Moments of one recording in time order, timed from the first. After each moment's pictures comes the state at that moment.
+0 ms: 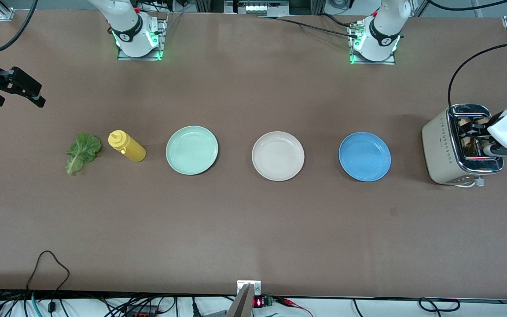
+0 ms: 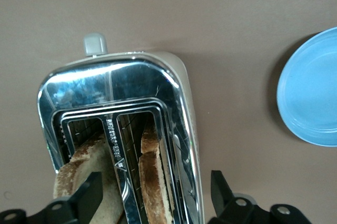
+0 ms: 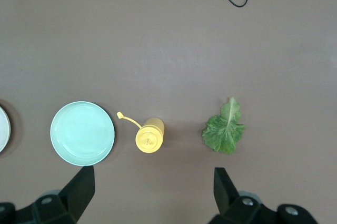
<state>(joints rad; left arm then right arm) 0.23 0.10 0.04 -2.04 0.14 2.05 0.32 0.05 -0.04 -0.02 -1.57 0.01 1.64 0.07</state>
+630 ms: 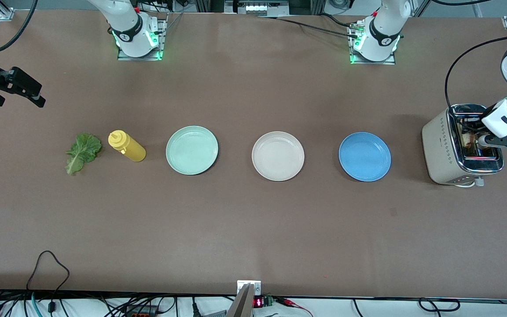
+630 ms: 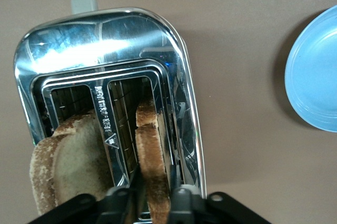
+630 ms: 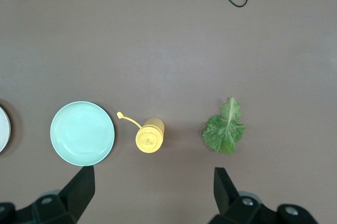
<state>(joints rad) 0.25 0.04 0.03 -2.14 0.14 2.09 0.34 0.05 -0.04 -0.02 -1.57 0.01 1.64 0.07</state>
